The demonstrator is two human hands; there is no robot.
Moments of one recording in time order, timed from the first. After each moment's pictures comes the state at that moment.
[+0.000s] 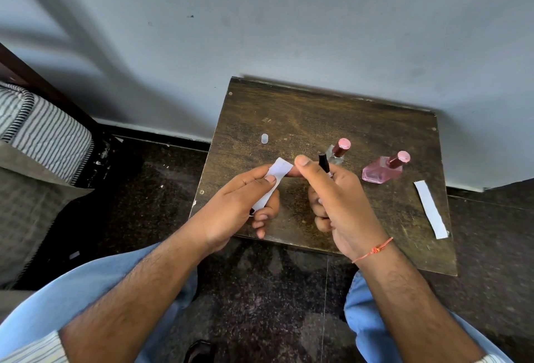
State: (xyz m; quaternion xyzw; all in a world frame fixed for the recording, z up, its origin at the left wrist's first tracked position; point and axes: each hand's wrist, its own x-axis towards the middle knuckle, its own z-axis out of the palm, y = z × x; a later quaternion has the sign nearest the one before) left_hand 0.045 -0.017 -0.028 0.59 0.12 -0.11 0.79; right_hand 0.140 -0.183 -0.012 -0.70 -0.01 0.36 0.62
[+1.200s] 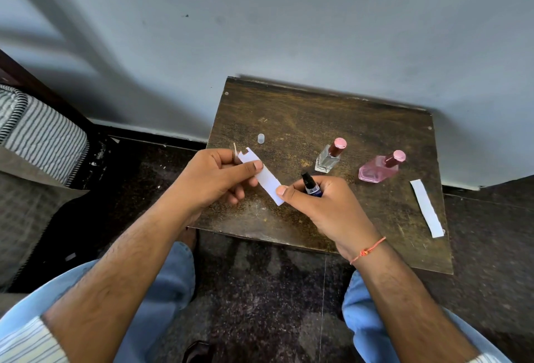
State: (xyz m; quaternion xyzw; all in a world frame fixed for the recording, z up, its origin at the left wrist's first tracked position) left_hand 0.065 0.026 -0.040 0.67 0.28 -0.06 0.68; right_hand 0.145 -0.192 -0.044 -0.78 -0.10 0.34 0.52
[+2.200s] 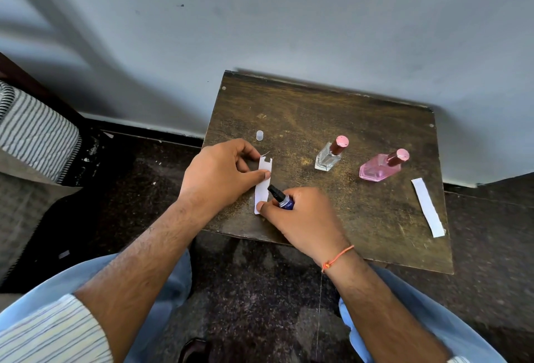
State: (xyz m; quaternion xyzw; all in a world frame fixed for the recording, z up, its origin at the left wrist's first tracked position) left_hand 0.081 0.019 -0.062 0.88 0.28 -0.01 0.38; right_hand 0.121 -0.165 -0.058 -0.88 -0.16 0.28 0.34
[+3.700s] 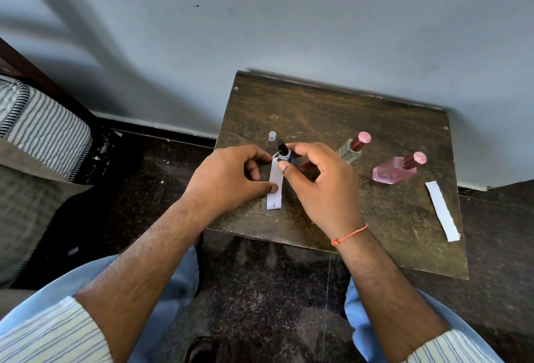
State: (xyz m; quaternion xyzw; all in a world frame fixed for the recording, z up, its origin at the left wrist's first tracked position) left_hand 0.075 0.032 -0.058 0.90 0.21 -0.06 0.38; right_hand 0.155 -0.154 -0.066 -0.86 -0.26 0.04 0.44
